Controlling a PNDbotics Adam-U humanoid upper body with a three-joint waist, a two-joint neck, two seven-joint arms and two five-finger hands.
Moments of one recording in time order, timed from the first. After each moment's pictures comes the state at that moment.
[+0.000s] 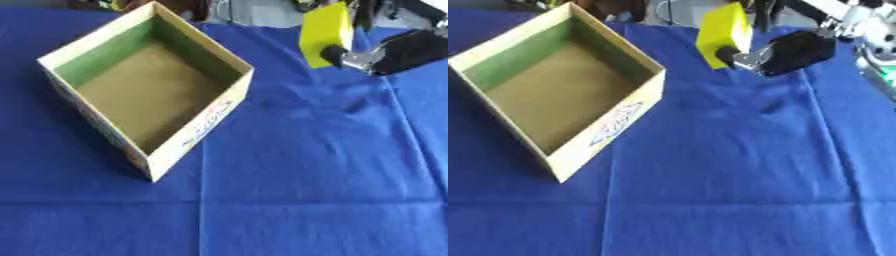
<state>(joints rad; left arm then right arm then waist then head) -0.27 0.21 0.04 -1.99 -0.08 -0.22 0.13 -0.67 -1.11 0.07 -1.92 0.21 0.20 0.27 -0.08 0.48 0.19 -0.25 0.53</state>
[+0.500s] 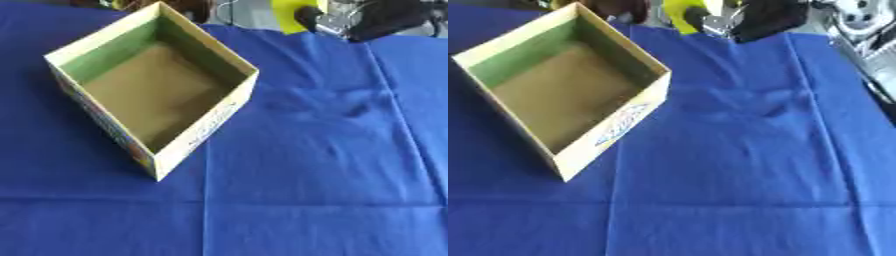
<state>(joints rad) -0.28 0.21 0.03 -1.99 -0.07 -0.22 0.12 -0.80 -1.08 0.10 -1.89 0.18 0.22 0.20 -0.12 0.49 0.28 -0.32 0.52</state>
